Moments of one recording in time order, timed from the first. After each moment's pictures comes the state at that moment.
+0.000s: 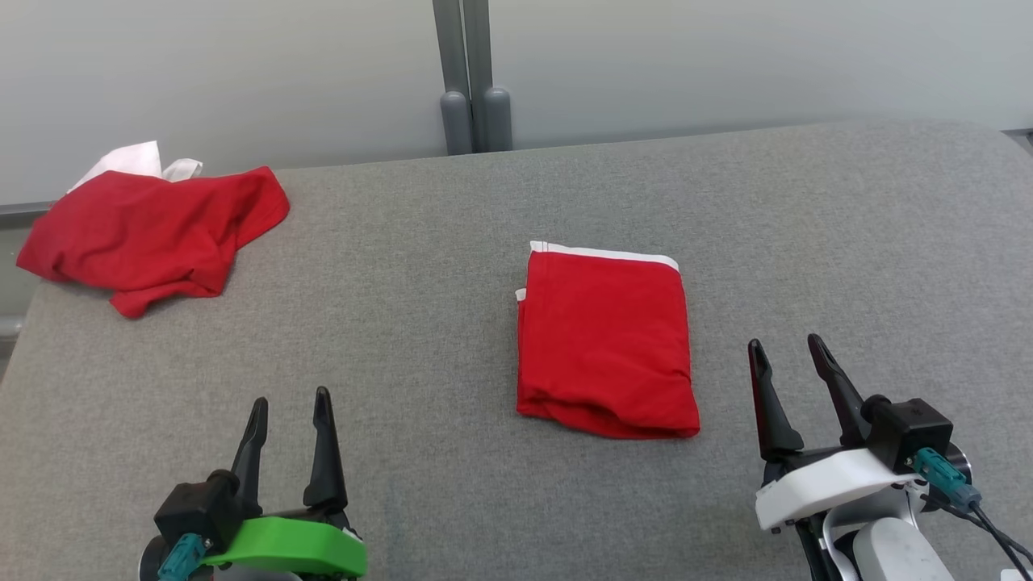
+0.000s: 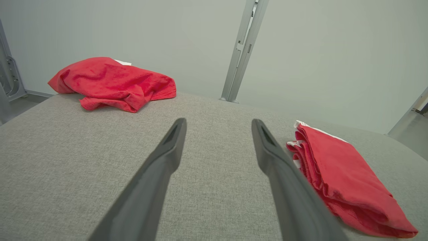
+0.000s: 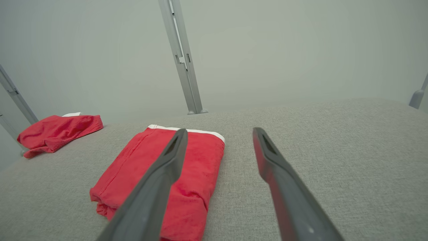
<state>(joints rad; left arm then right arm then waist) 0.00 0.05 -0.13 0.18 -0.37 0.00 -0.26 -0.08 -0.05 0.07 0.21 0.21 0.13 -0.26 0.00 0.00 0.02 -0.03</state>
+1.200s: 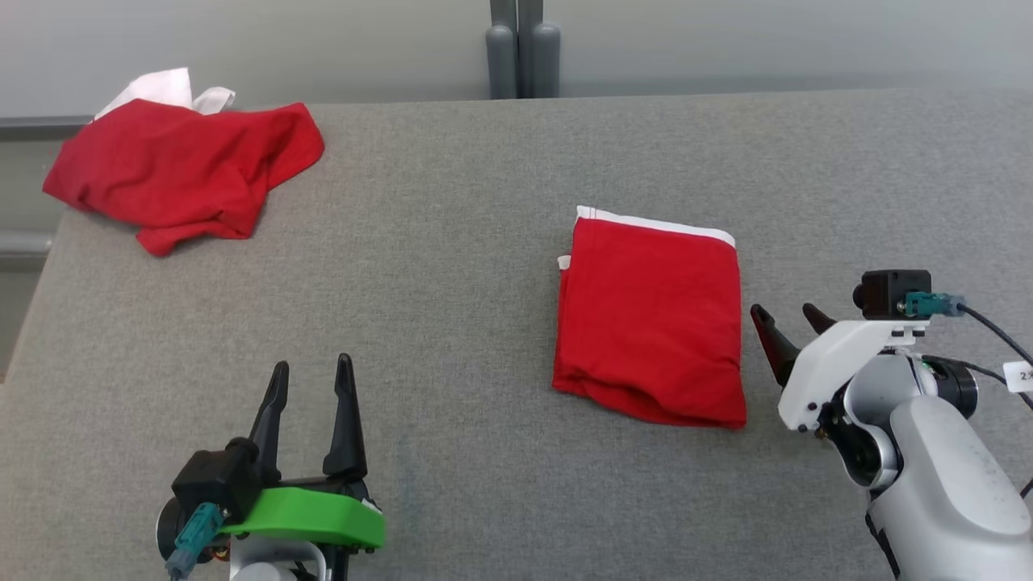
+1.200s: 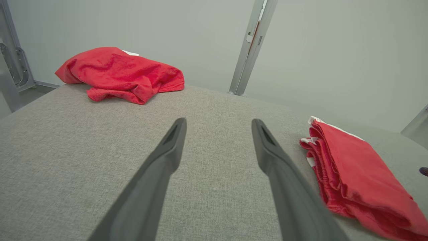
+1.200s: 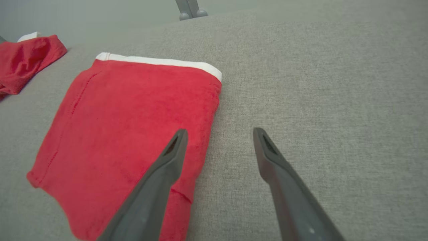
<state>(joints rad) -0.05 0.05 -0.18 0.17 -0.37 0.01 -0.26 -0.37 -0.18 0.09 0.45 0.40 0.13 0.23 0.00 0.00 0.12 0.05</state>
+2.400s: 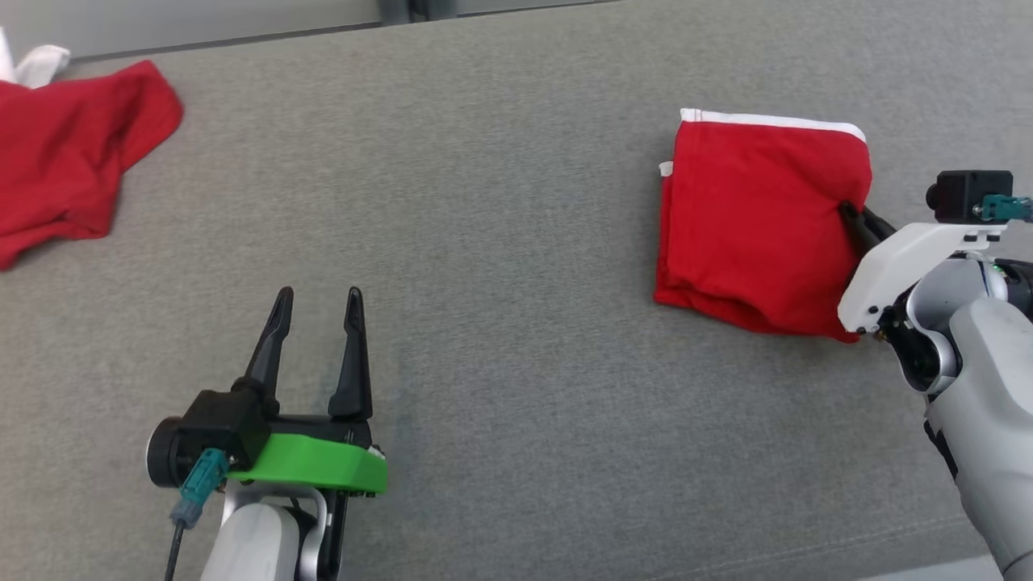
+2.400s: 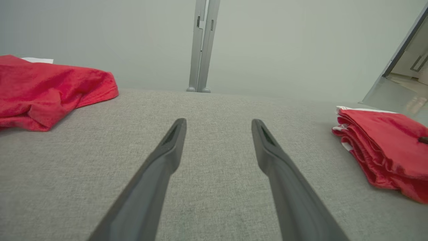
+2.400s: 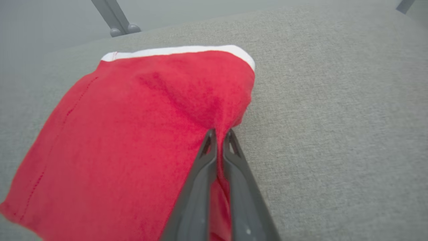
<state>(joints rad) -0.16 0.05 -0.18 0.15 -0.27 -0.03 -0.26 -0.63 -0.33 0.19 0.68 0.52 0.13 0.10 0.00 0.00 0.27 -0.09</state>
